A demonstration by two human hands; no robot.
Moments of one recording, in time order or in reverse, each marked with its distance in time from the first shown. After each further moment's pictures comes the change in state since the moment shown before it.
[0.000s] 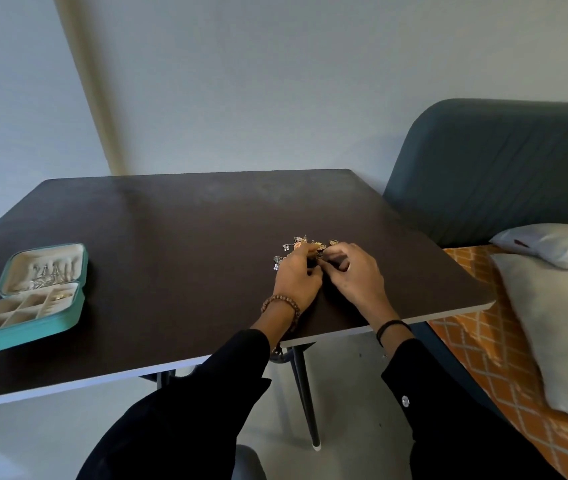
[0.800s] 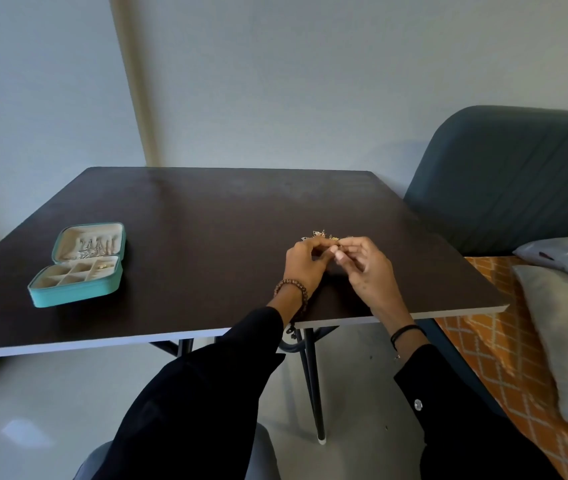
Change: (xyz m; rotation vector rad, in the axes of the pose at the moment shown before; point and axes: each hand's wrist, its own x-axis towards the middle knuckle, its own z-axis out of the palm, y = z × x) left_hand -0.009 0.007 -0.012 -0.191 0.114 -0.032; right_hand -0.022 -0.008 -0.008 0.401 -0.029 -0.111
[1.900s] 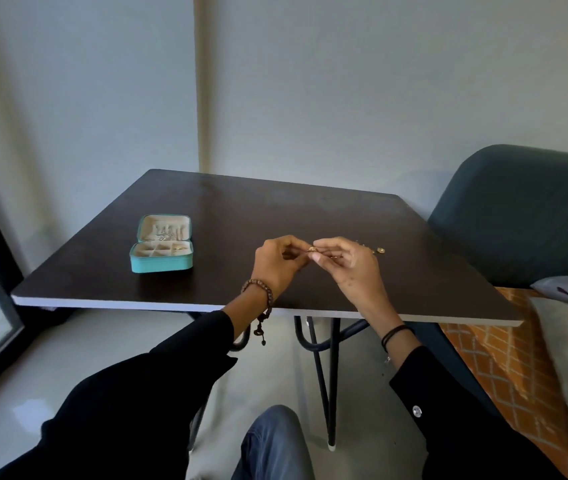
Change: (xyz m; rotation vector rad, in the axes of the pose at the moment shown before) left_hand -0.077 0.023 -0.138 0.015 0.123 0.022; right_hand -0.042 -0.115 0.060 0.115 -0.143 -0.125
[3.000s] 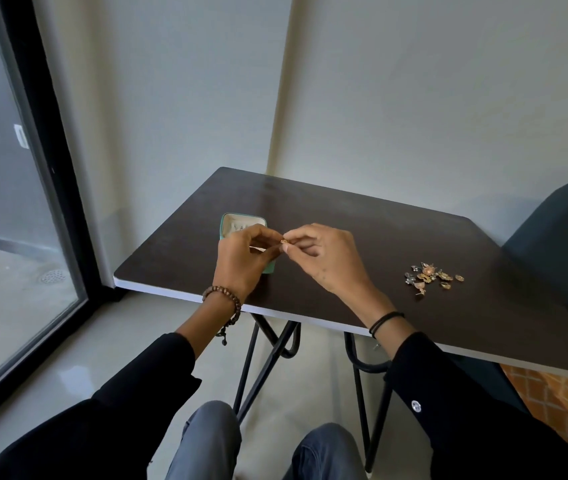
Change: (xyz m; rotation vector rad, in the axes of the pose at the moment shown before) left_hand -0.032 -0.023 -0.174 0.201 0.305 0.111; right_hand 0.035 -0.084 0.151 -0.124 -0.220 -0.235
